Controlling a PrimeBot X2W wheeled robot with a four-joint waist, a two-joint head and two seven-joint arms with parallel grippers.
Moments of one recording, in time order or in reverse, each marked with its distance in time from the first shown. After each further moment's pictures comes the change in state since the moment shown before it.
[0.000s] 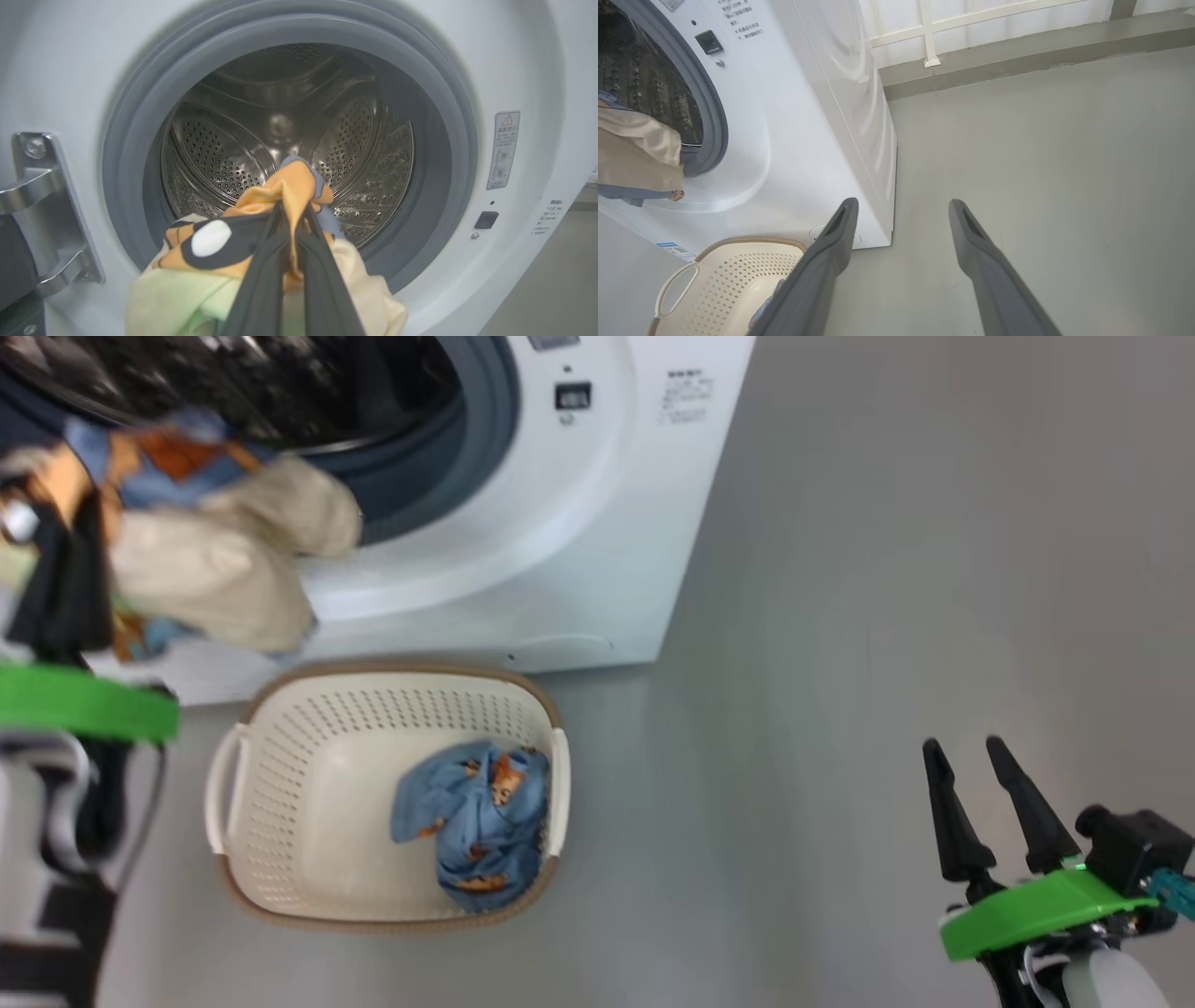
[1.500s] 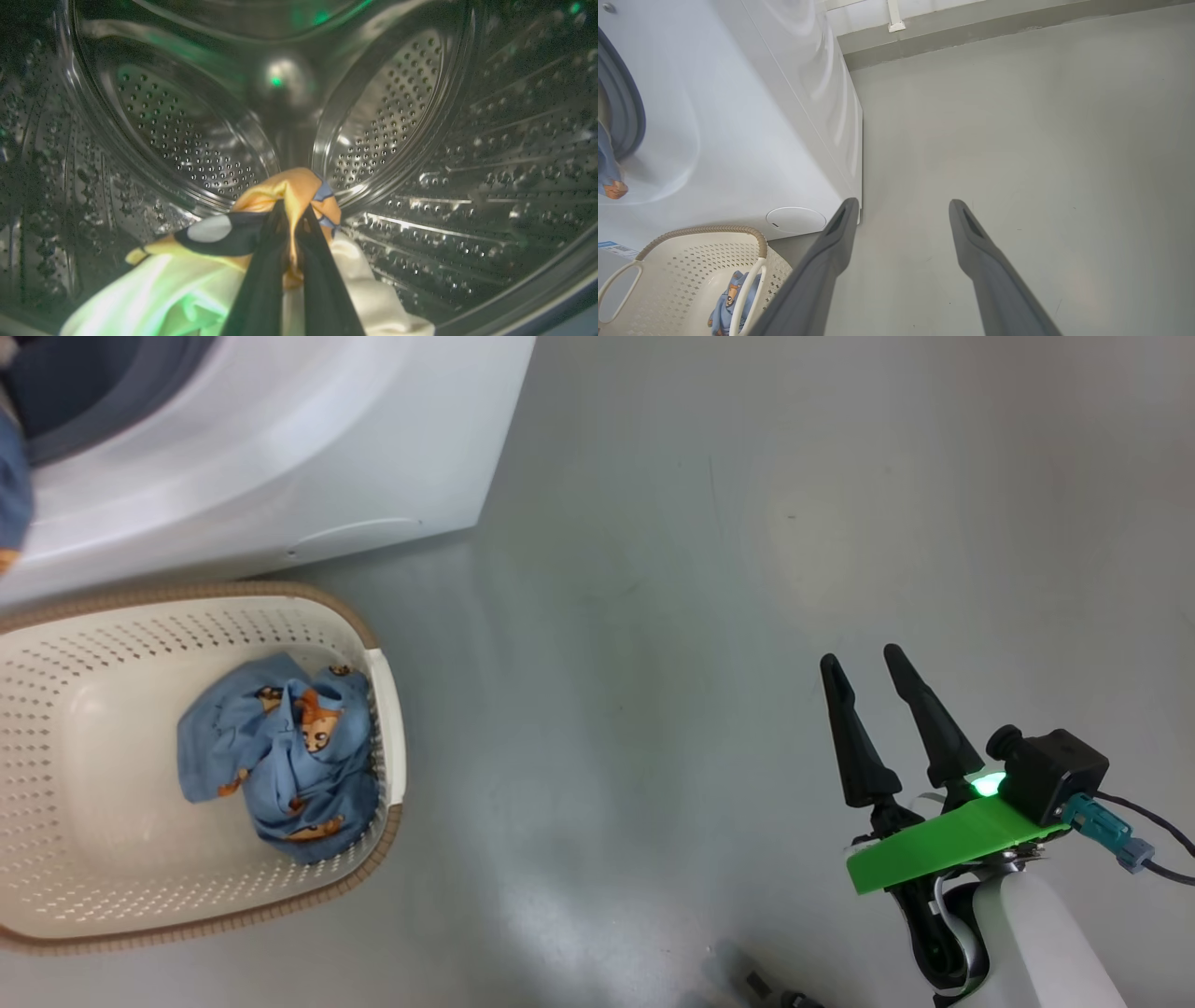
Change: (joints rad) left arm -0.826 0.168 -0.316 0.670 -0.124 0.012 0.000; right arm -0.151 0.097 0.101 -0.030 -0.018 0.000 0.000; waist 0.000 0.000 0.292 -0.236
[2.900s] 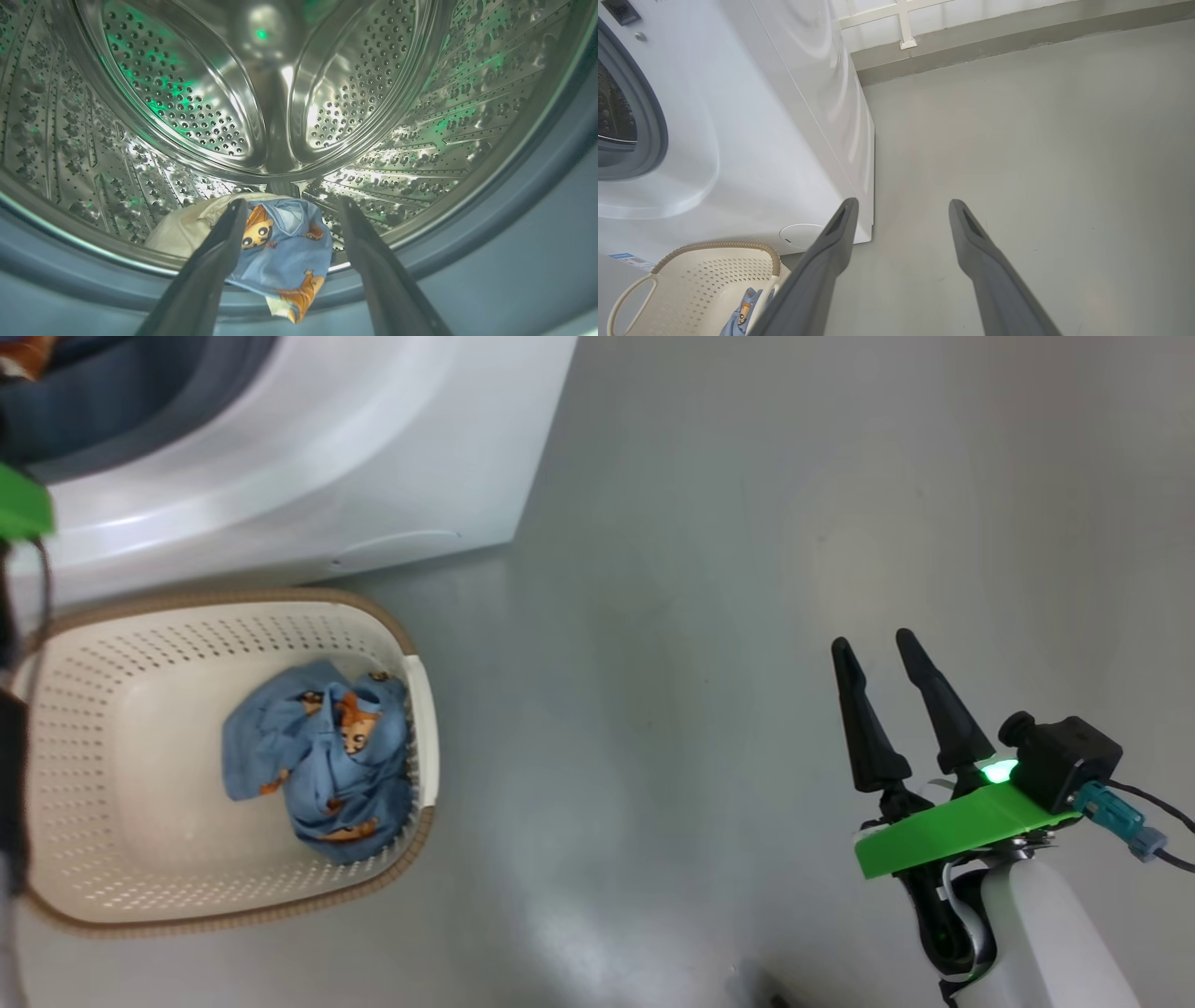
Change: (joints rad) left arm 0.364 -0.178 0.352 -0.237 0.243 -0.012 -0.001; right arm -0.021 0.002 -0.017 0.000 -0.001 0.000 0.000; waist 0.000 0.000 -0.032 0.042
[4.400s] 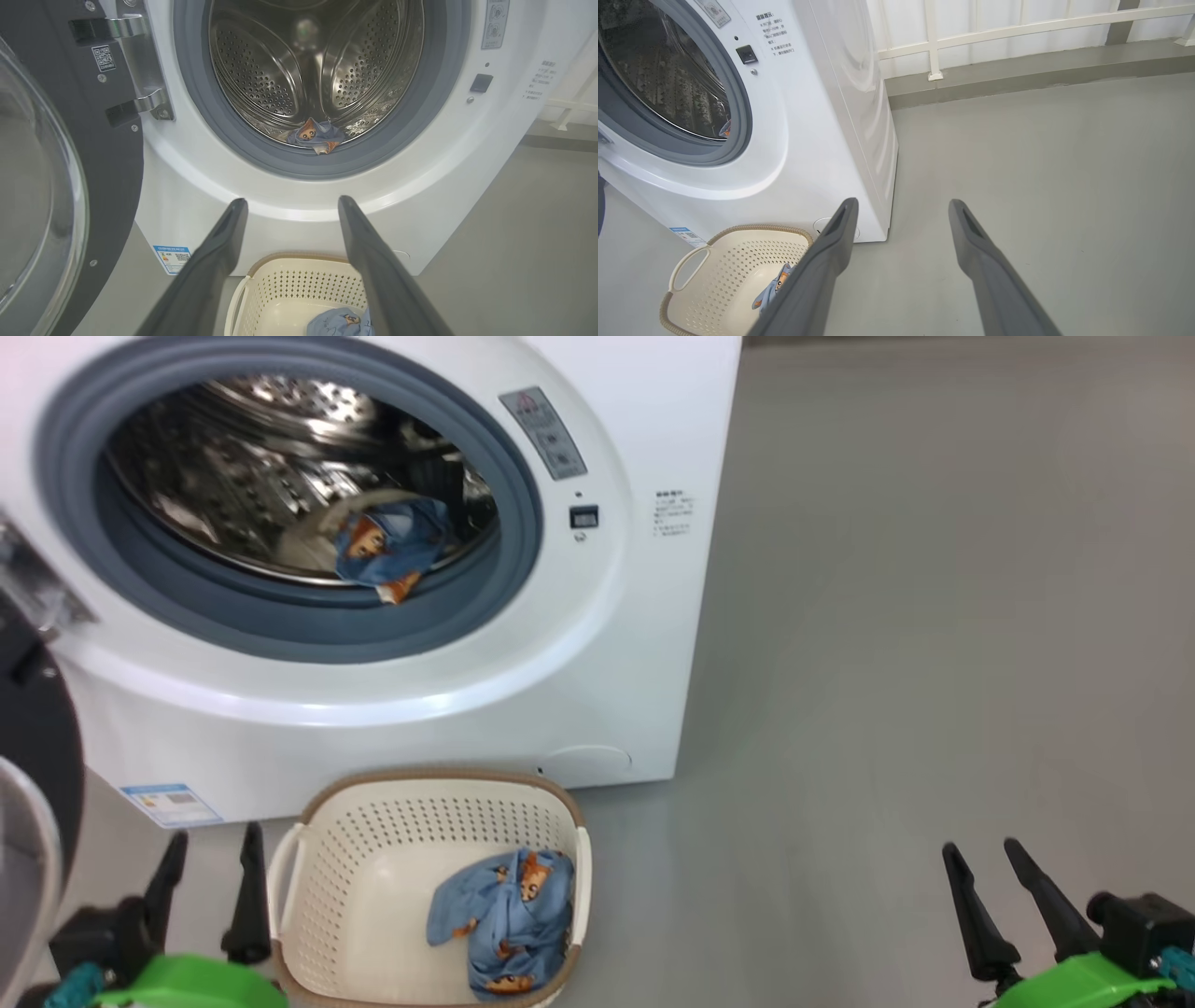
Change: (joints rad) left arm 0.902 -0.166 0.082 -0.387 0.109 0.000 0.001; right arm 0.286 -0.179 -0.044 0.086 0.038 0.000 0.000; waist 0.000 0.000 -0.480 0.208
